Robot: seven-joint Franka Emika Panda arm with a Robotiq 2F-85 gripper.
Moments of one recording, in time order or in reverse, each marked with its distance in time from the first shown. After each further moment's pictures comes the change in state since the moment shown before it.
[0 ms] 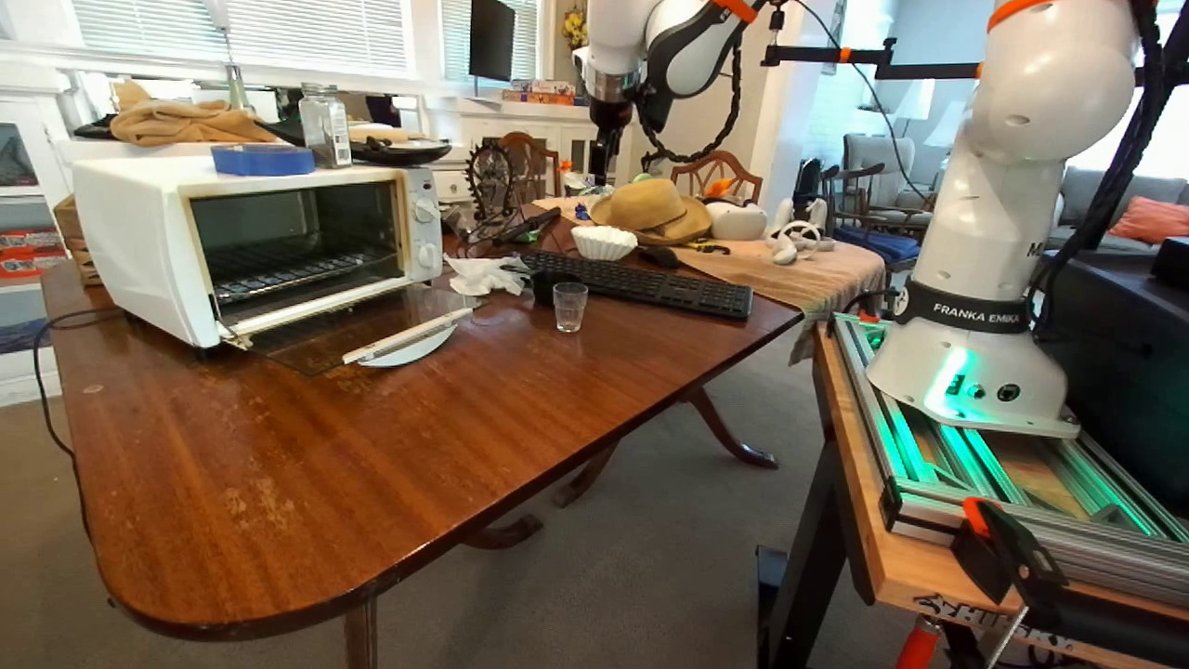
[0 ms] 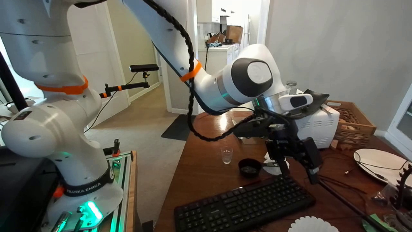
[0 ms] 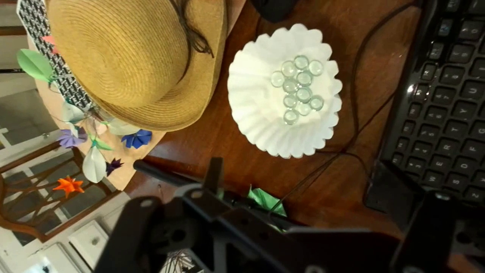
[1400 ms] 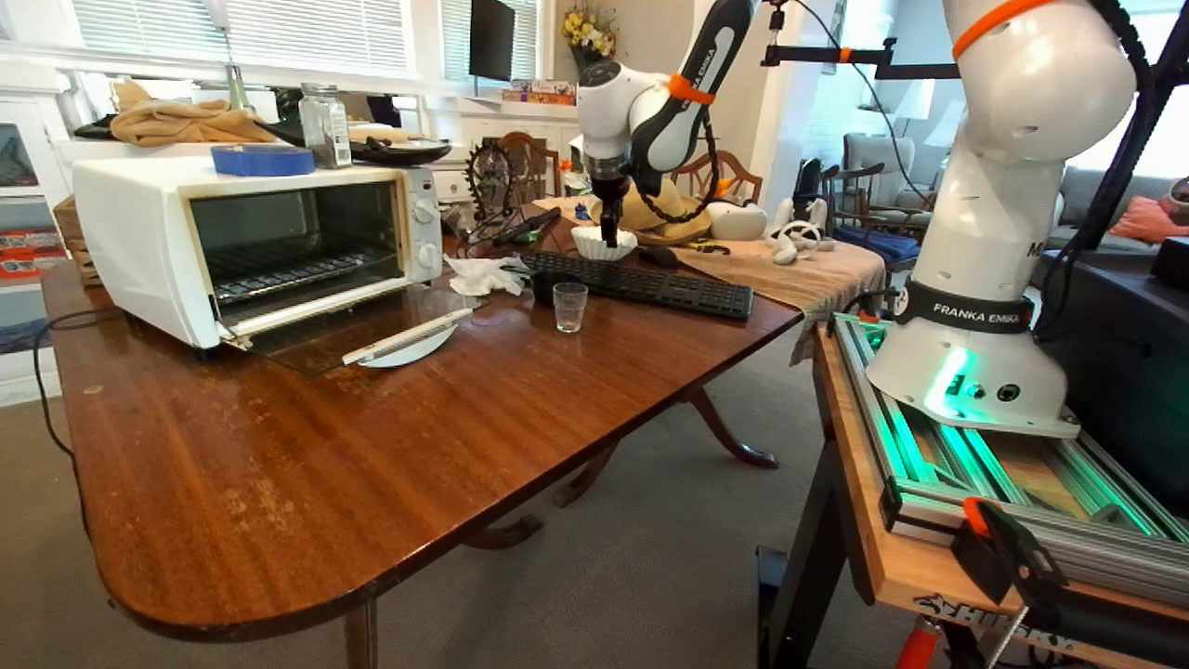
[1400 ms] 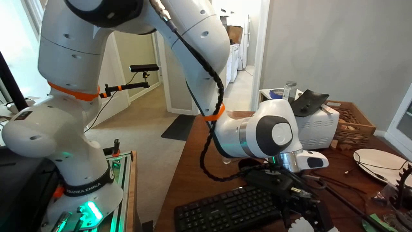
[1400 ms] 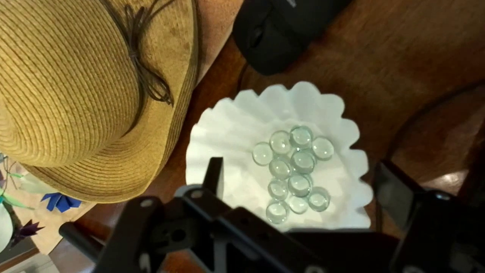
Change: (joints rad) arm 0.009 0.357 -0.112 0.164 0.007 0.074 -0.096
